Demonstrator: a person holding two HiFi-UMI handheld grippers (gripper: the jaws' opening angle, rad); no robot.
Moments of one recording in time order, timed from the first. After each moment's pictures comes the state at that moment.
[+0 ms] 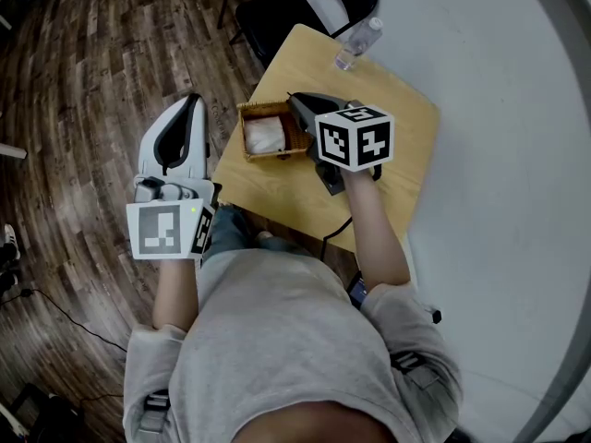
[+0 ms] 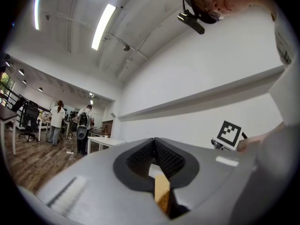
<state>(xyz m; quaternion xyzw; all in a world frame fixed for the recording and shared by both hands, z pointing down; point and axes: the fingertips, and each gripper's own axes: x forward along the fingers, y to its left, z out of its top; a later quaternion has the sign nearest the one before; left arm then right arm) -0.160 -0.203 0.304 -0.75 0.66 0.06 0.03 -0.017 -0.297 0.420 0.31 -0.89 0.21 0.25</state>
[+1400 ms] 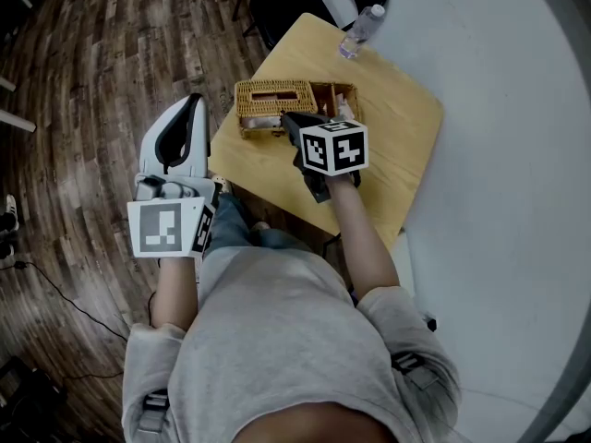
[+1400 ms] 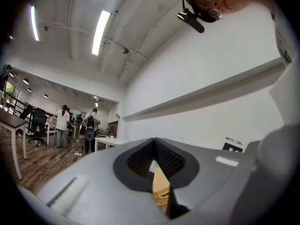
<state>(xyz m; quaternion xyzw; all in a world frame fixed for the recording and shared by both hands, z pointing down) -0.119 -0.143 0.311 -0.73 0.69 0.05 0.04 0.017 -0.233 0.499 0.29 -0.88 0.25 0.28</state>
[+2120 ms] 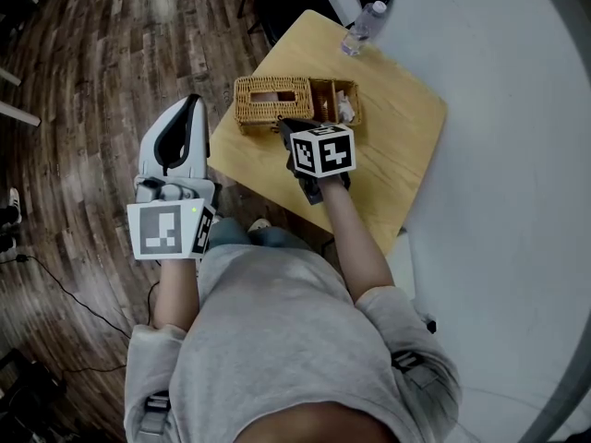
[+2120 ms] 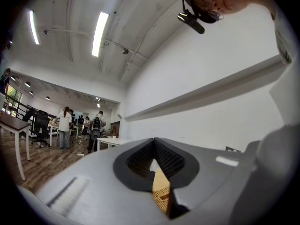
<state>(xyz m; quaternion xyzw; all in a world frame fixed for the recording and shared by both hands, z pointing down) -0.111 -0.133 0.311 -0.71 0.70 0.04 0.04 0.020 -0.220 0.533 0.29 -0.87 0.25 0.31</state>
